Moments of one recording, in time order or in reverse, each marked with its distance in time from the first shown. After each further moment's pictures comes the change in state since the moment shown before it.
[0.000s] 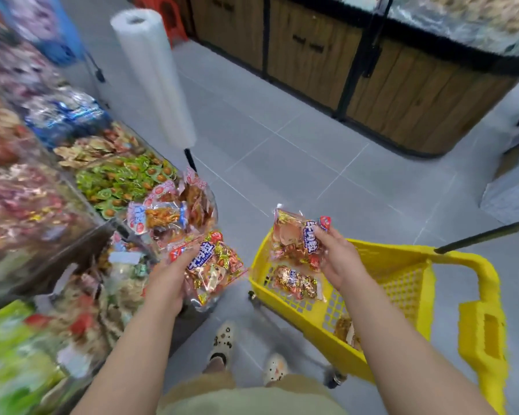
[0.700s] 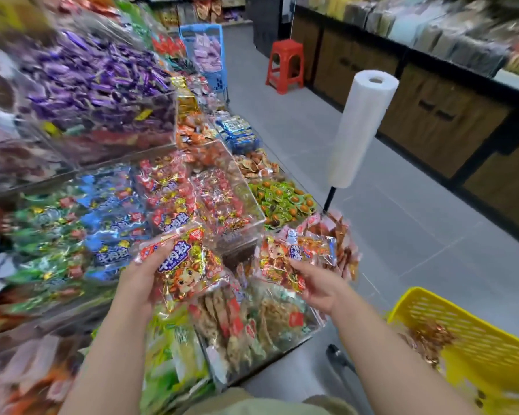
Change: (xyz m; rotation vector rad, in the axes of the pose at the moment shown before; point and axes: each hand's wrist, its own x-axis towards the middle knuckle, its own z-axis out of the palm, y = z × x) left_hand 0.020 0.135 -0.339 -0.224 0.255 0.190; right_hand -0.011 0.183 0.316 -0.427 -0.354 0.419
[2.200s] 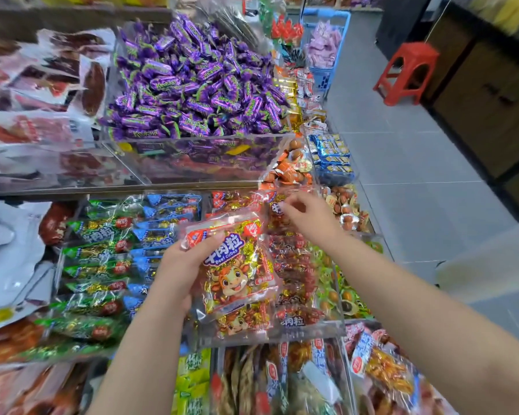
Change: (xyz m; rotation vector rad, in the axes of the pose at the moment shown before) left_hand 0.131 0.098 0.021 -0.126 0.100 0.021; right_hand 0.199 -0.190 0.225 -1.266 -0.150 -0.876
